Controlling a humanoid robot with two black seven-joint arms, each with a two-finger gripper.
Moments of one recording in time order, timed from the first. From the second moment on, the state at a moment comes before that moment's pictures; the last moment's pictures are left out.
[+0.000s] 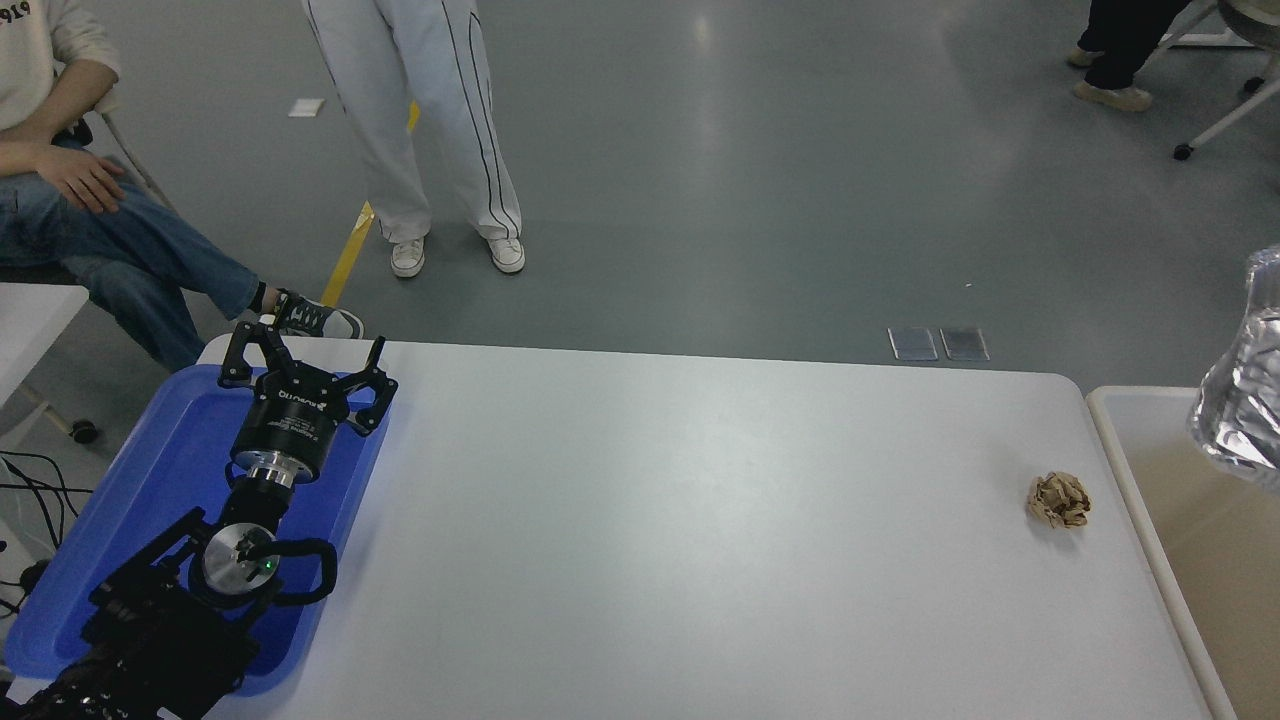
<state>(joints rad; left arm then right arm) -0.52 0.21 -0.98 -0.54 -0.09 -0.62 -0.36 2.35 -1.05 -1.64 1.20 -0.39 0.79 -0.13</state>
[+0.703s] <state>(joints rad) -0.52 0.21 -0.98 -0.54 -0.09 -0.62 -0.36 1.64 -1.20 -1.12 0.83 -0.46 0.79 -0.13</state>
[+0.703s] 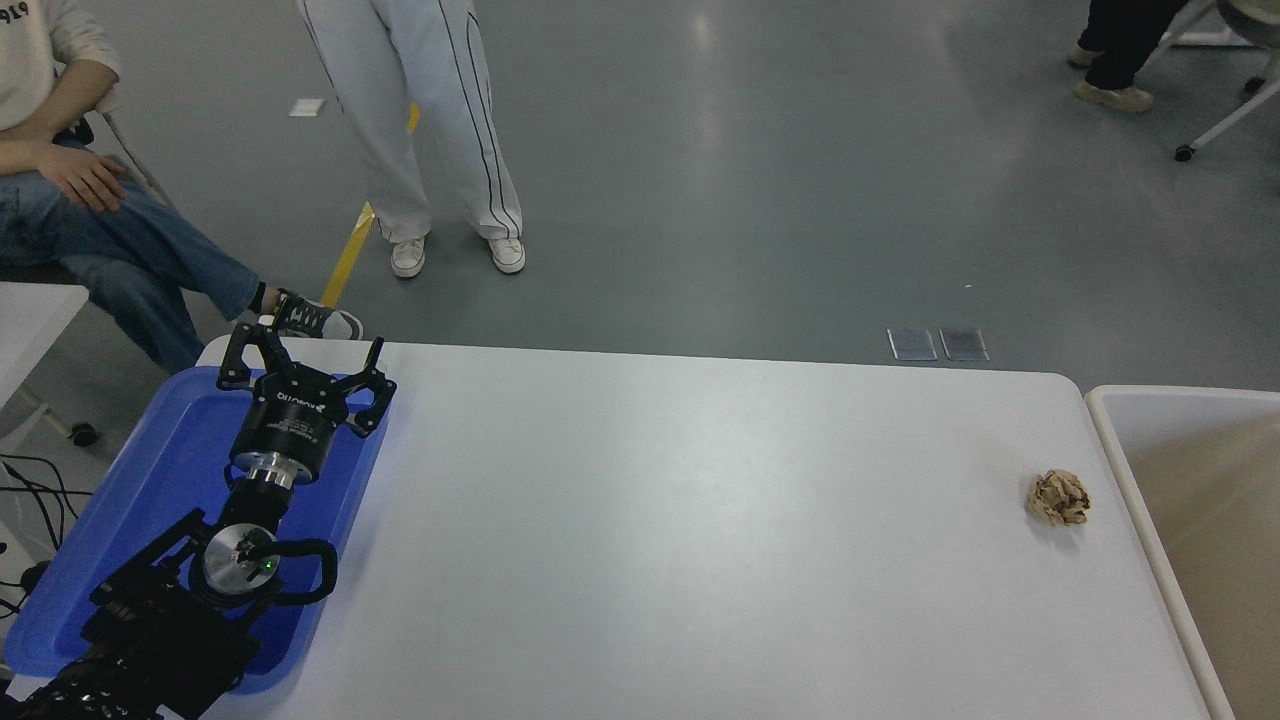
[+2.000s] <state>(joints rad) -0.52 0.21 -0.98 -0.54 -0.09 -0.62 -0.36 0.74 -0.83 -0.38 0.33 -0.39 0.26 -0.12</state>
